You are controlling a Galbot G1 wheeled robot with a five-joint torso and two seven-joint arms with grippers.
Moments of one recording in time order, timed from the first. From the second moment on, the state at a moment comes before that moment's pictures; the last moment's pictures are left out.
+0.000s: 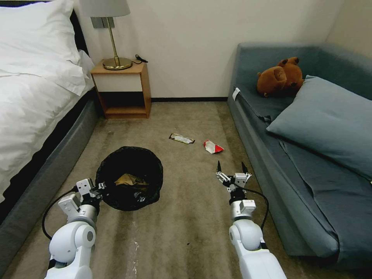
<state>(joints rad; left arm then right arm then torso) 1.34 -1.46 -0.78 -1.96 -0.45 0.46 -0.09 -1.19 1.48 0.40 1.56 0.07 0.29 0.09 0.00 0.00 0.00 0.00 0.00</state>
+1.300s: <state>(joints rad) 1.33 -1.47 -0.79 -1.97 -0.46 0.46 -0.11 -1.20 1.48 0.39 1.53 0.08 0.31 0.03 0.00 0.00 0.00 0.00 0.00</state>
